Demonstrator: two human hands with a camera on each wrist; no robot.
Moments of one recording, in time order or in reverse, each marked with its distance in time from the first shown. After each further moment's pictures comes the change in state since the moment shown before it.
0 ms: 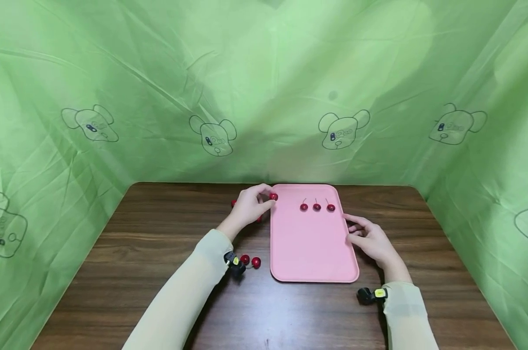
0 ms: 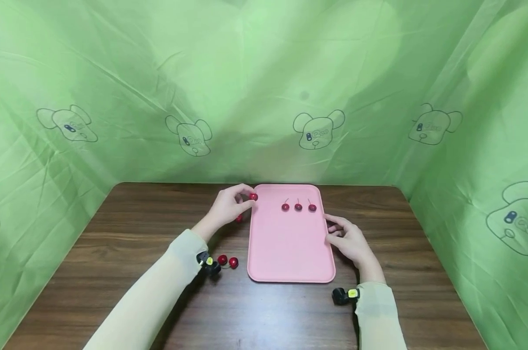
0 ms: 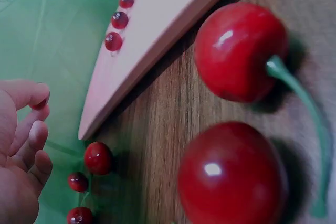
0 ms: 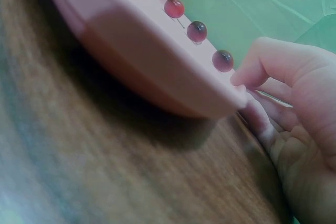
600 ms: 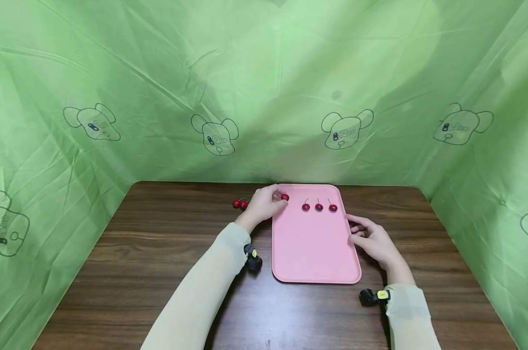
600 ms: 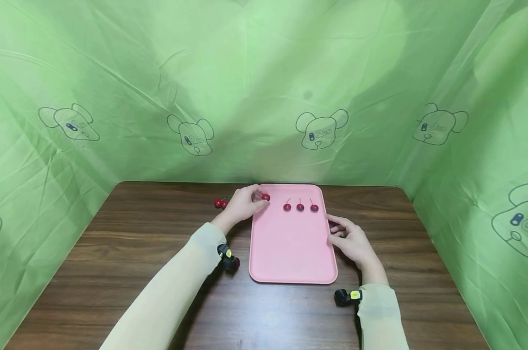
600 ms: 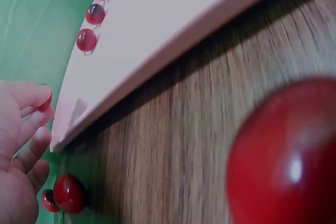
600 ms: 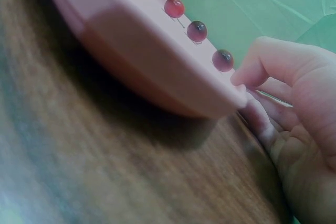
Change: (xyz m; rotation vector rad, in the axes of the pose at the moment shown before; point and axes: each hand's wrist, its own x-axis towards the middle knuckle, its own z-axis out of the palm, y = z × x) left_hand 0.026 0.000 0.033 0.043 -0.076 -0.066; right_hand 0.001 0.005 -0.001 -0.038 -0.003 0.008
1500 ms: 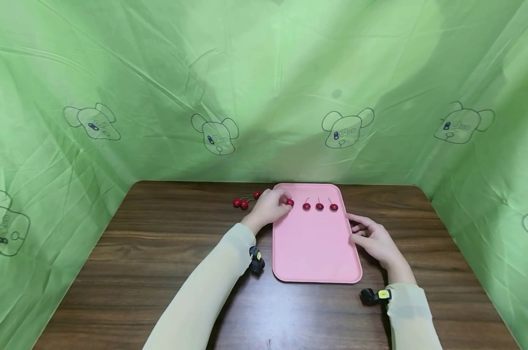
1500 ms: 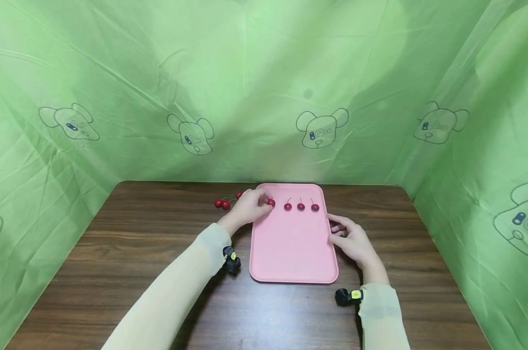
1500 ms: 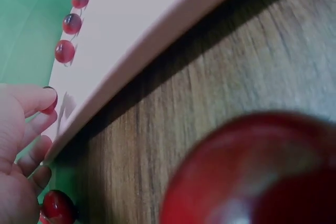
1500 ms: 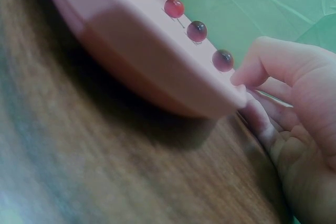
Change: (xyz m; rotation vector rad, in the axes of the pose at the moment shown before) left_hand 0.002 0.004 0.016 0.172 -0.048 0.060; right_hand 0.000 0.001 0.000 0.002 0.003 0.009
